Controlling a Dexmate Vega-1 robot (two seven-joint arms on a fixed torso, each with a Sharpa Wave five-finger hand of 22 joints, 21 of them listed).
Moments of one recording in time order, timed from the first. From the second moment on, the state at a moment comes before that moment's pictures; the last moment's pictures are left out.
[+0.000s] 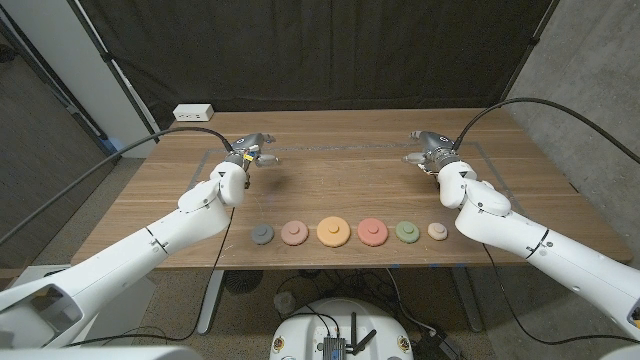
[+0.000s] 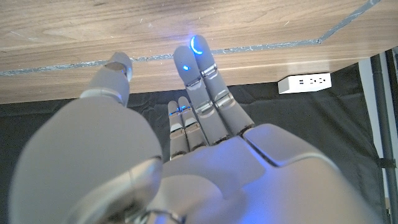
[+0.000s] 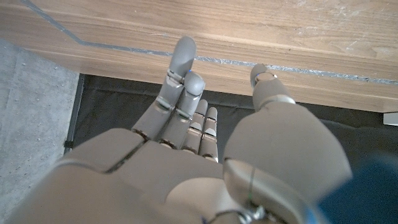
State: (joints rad) left arm 0.79 0.83 0.64 -1.91 0.38 0.63 0.19; left_hand 0.86 -0.08 0.39 -0.16 0.26 0.38 -0.01 0.23 0.21 0.40 -0.13 0.25 0.31 0.97 -0.15 1.19 0.60 0.81 -0.09 0.94 0.50; right arm -0.79 -0.85 -0.69 -2.00 -0.42 -0.78 -0.10; right_hand 0.98 -0.04 0.37 -0.16 0.29 0.32 -0.02 0.24 0.29 0.33 -0.07 0.22 0.57 0.85 -0.11 1.34 1.05 0.90 -0.12 1.28 0.34
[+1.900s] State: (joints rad) left arm 0.88 0.83 0.55 -1.91 0.29 0.49 0.34; left_hand 0.86 -0.07 0.35 -0.16 0.27 0.42 -0.01 0.23 0.21 0.43 -0.14 0.26 0.33 0.98 -0.15 1.24 0.58 0.81 -0.09 0.99 0.50; right arm -1.10 -1.10 -0.54 -2.36 -0.32 -0.84 -0.19; right_hand 0.98 -0.04 0.31 -0.15 0.30 0.31 0.00 0.23 0.29 0.26 -0.04 0.19 0.57 0.80 -0.09 1.32 0.99 0.85 -0.11 1.33 0.27
